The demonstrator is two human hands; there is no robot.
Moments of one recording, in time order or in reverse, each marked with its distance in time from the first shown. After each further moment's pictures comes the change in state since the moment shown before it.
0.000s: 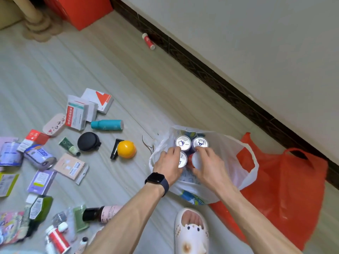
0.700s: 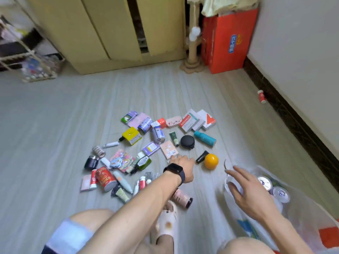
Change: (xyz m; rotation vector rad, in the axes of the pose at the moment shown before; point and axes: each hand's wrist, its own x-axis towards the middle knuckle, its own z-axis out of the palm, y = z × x) left_hand -0.187 -0.108 -0.130 0.204 0.002 -0.477; right_hand -0.077 -0.133 -0.034 -0.068 0.001 -0.689
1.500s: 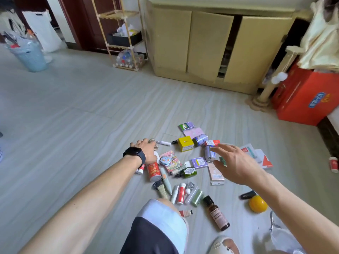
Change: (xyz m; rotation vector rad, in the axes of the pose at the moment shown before) left_hand -0.204 -0.288 -0.004 -0.307 0.144 -0.659; right_hand 0.108 -0.277 -0.004 -0.381 -0.190 -0.640
